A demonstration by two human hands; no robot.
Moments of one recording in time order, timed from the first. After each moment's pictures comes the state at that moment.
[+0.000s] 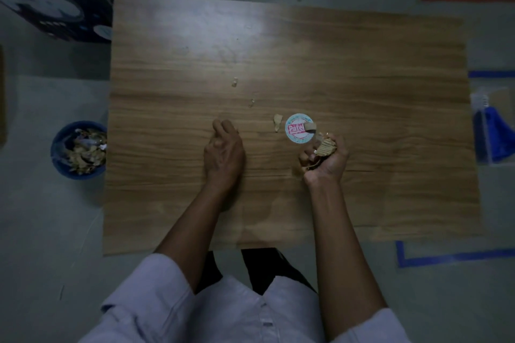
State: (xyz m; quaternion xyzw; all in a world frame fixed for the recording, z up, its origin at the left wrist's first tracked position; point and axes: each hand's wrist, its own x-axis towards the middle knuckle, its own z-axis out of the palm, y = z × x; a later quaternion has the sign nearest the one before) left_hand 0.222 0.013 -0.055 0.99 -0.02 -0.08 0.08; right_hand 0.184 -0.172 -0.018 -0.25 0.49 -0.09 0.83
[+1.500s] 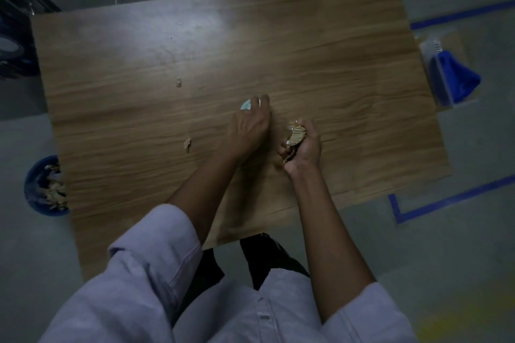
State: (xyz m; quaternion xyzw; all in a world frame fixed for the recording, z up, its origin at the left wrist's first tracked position) left_hand 0.244 -0.114 -0.042 0.92 -0.34 -0.14 0.10; right_hand 0.154 -0.204 -0.030 -0.27 0.56 -0.11 0.78
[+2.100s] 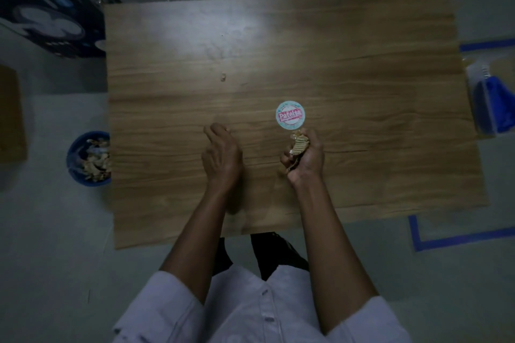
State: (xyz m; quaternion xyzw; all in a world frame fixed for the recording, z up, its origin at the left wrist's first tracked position) left_hand 0.194 0.004 -0.035 0.98 0.05 -0.12 0.14; right_hand 0.157 -0.148 -0.023 -0.27 0.52 -0.05 0.81
